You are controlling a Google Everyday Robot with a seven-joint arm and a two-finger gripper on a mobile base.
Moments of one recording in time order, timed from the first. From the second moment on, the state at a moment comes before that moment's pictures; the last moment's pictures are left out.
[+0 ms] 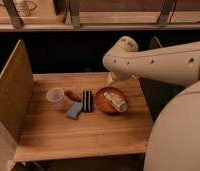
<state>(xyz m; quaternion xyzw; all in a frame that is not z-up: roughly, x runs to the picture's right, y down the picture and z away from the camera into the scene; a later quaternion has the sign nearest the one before) 0.122 -0.042 0.722 -0.05 0.15 0.63 0.76</state>
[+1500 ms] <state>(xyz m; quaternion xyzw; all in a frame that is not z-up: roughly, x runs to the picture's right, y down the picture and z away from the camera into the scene) 0.108 -0.041 0.728 -0.07 0.14 0.61 0.78</state>
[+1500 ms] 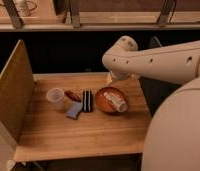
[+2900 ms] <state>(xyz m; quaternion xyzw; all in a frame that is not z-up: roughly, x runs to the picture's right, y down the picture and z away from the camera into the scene) -0.026 -0.033 0.794 -0.22 0.00 0.52 0.82</state>
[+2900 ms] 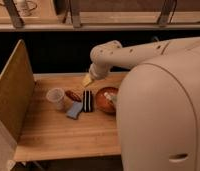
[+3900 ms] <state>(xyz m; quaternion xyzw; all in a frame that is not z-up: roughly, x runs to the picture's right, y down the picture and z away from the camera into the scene) -0.034 -0.031 0.829 -0.22 -0.02 0.51 0.83</state>
